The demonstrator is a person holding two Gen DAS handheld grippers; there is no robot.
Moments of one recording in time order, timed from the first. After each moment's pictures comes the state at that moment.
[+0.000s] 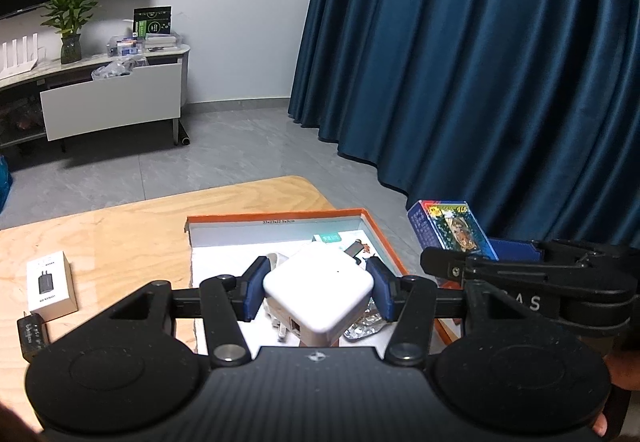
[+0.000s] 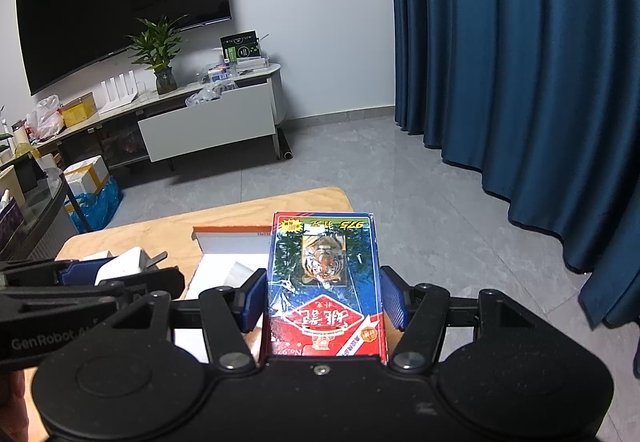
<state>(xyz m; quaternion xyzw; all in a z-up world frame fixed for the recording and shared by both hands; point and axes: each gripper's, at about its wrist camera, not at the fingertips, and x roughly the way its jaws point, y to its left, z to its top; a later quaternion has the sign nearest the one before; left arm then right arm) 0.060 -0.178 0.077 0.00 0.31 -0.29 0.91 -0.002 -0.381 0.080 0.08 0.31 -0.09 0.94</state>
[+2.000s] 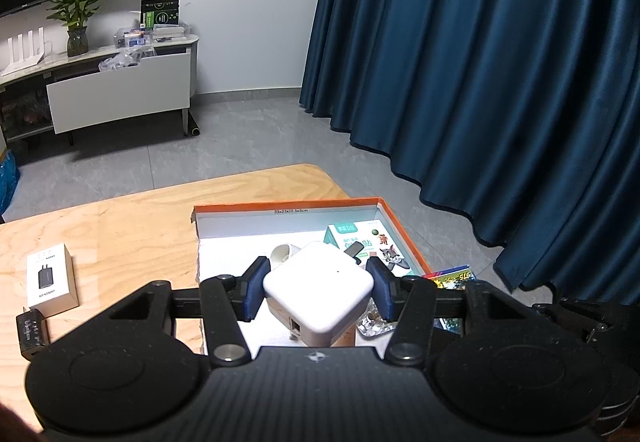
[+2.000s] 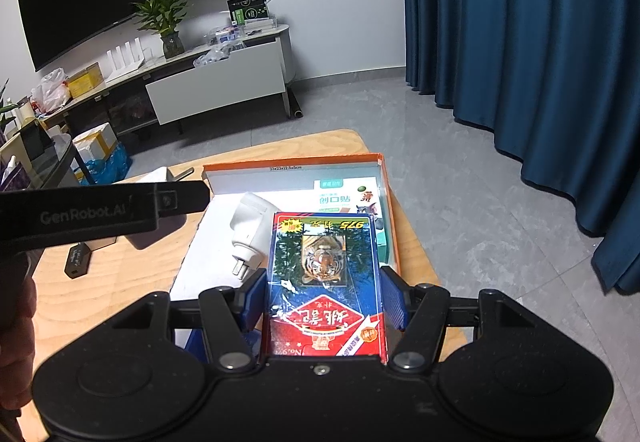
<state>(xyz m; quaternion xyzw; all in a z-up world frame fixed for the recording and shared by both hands) 0.069 -0.181 0.067 0.01 0.32 -0.27 0.91 -0.012 -0.366 0.049 0.10 0.36 -0.07 0.93</state>
